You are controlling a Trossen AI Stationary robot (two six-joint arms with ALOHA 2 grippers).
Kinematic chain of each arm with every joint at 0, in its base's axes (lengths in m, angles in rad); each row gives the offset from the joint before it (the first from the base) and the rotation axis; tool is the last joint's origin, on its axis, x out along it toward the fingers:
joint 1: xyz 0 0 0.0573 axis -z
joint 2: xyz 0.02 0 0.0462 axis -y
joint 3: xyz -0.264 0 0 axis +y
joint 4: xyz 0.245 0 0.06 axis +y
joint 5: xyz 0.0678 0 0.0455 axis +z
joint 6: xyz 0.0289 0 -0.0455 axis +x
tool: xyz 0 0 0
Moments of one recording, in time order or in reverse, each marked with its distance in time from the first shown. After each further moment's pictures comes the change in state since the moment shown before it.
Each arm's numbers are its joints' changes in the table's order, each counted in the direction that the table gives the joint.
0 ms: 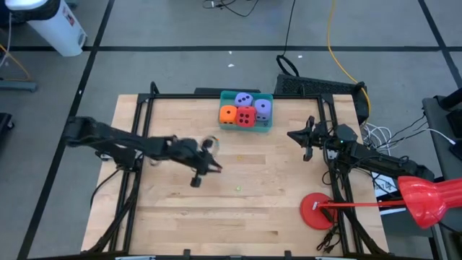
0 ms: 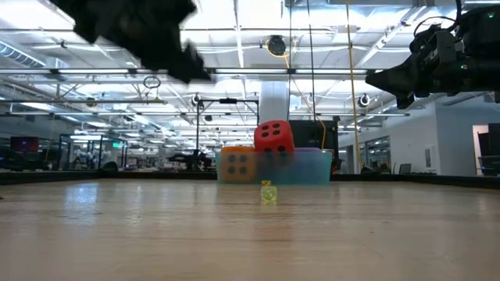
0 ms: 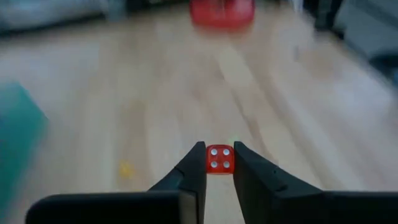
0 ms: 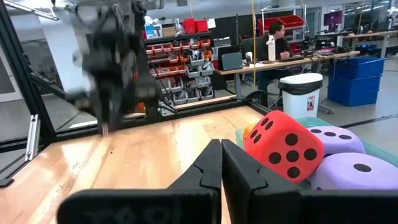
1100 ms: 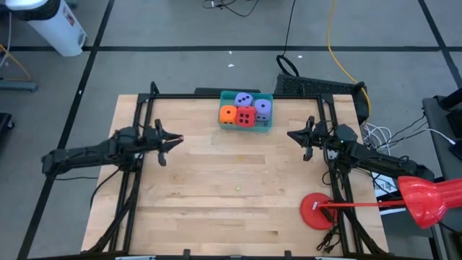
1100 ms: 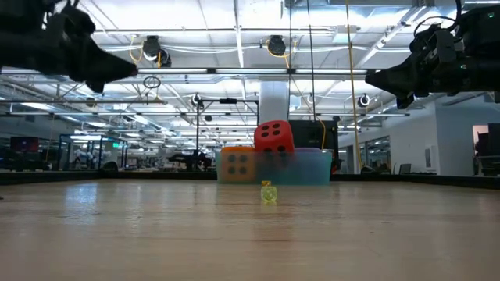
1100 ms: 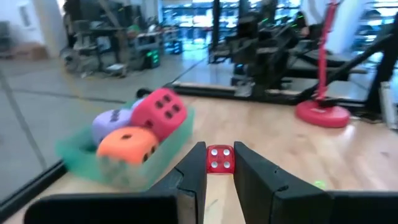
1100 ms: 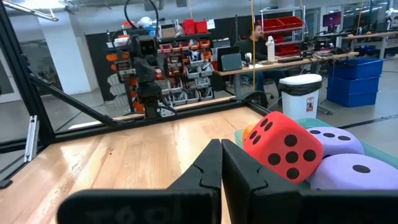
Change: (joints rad) left arm -0.280 1.130 0.570 0.072 0.130 -0.171; right arm 0.000 -0.004 0.000 -0.009 -0.003 0.000
